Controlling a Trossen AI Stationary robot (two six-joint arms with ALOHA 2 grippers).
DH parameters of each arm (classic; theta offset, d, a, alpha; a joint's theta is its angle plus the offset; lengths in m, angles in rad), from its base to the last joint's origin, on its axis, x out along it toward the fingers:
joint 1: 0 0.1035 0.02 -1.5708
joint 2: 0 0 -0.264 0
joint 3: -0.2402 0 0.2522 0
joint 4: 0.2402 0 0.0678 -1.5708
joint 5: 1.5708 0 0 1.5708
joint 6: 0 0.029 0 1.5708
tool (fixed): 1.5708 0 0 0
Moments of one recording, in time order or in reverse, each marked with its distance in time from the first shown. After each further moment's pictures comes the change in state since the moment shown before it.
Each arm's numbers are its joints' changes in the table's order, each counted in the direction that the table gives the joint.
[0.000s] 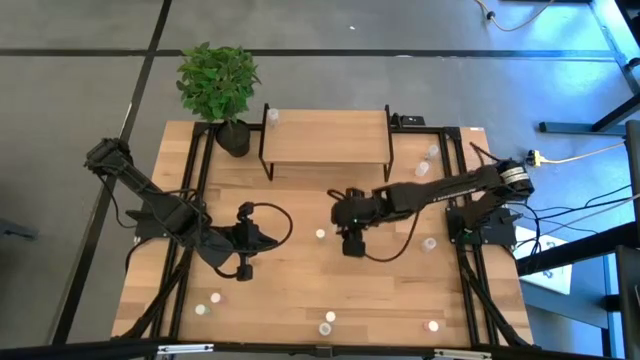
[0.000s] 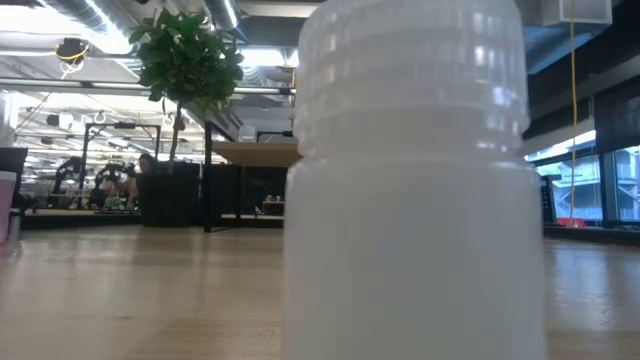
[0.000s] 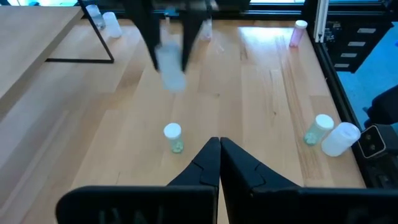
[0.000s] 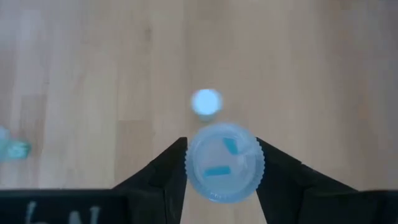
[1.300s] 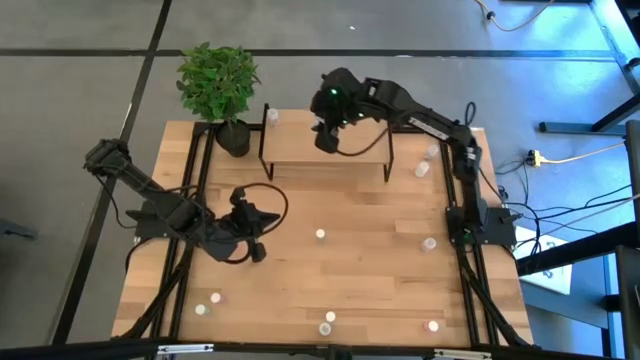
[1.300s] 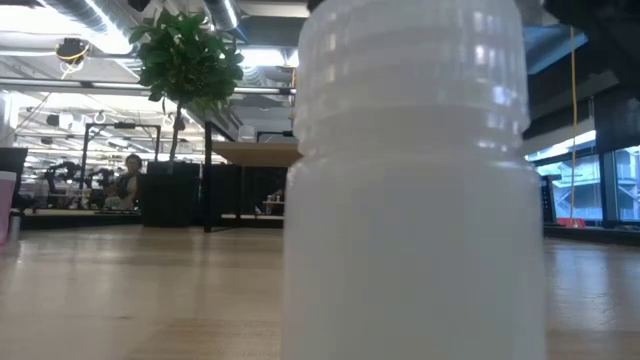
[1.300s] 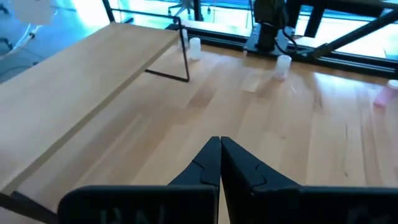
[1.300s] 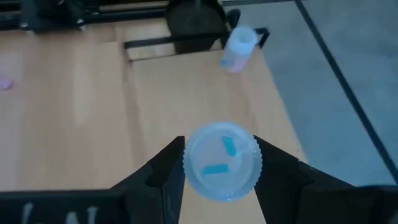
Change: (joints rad) left arm 0.047 0.000 0.000 0.013 -0.278 -0.162; right arm -0.554 0.390 -0.953 0.355 -0.129 -0.393
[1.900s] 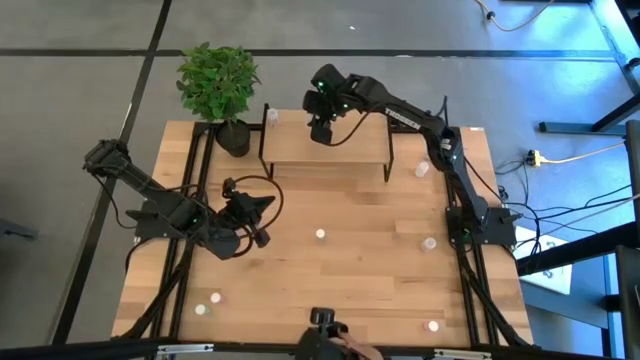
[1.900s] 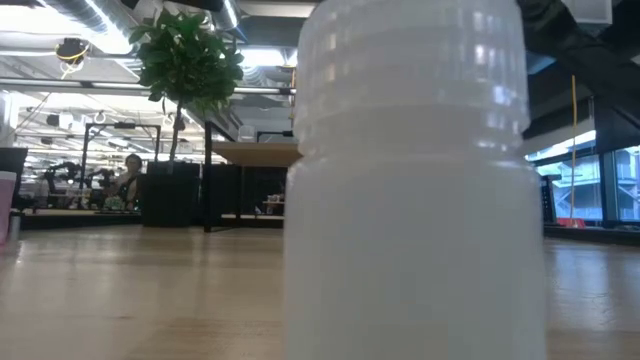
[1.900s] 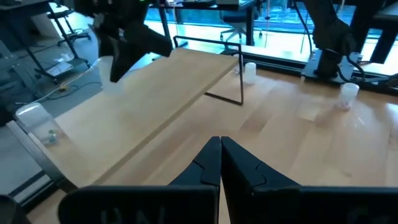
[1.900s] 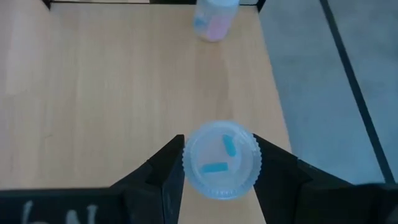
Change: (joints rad) left arm 0.014 0.000 0.000 0.051 -0.236 -0.032; right arm -0.119 0.187 -0.019 -0.087 -0.109 -0.208
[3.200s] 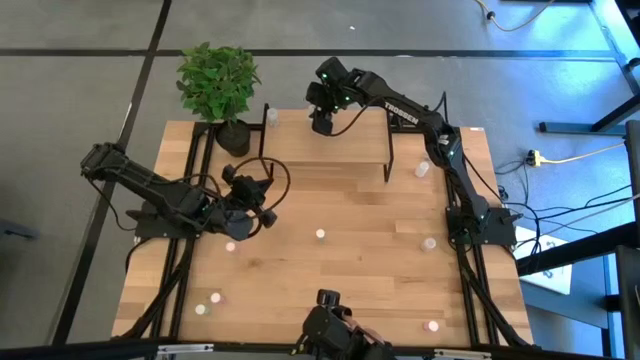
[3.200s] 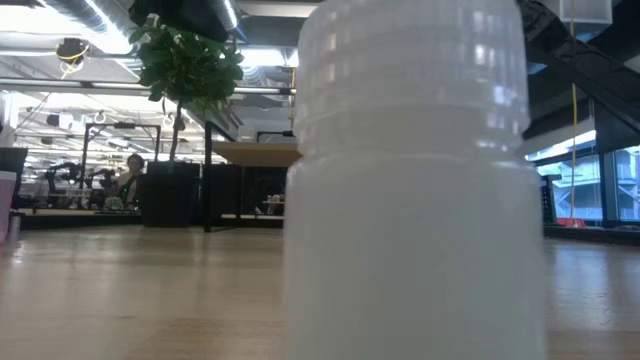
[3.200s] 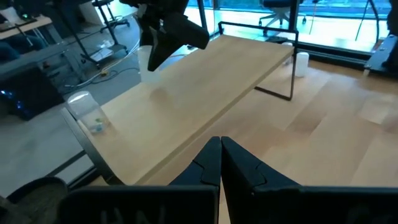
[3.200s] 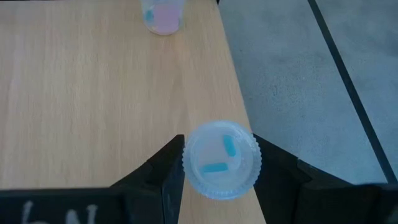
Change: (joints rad) left arm 0.164 0.000 0.000 0.079 0.014 -0.013; right arm -0.072 0.033 0.000 -0.057 -0.028 0.003
